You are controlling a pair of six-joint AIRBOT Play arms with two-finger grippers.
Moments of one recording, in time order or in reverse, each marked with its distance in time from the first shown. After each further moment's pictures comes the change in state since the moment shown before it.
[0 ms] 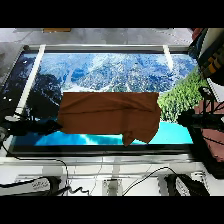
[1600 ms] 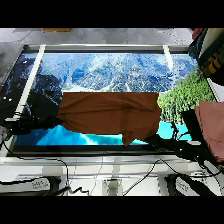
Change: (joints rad) left arm 0.000 -0.018 0.000 -0.278 -0.022 0.196; right arm 0.000 -0.296 -0.644 0.862 -0.282 -0.444
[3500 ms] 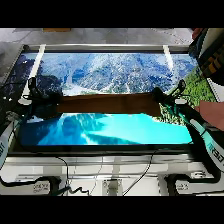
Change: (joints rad) left arm -0.283 -0.005 0.216 0.011 0.652 -0.180; right arm 0.295 -0.417 0.762 0.054 -0.731 0.299
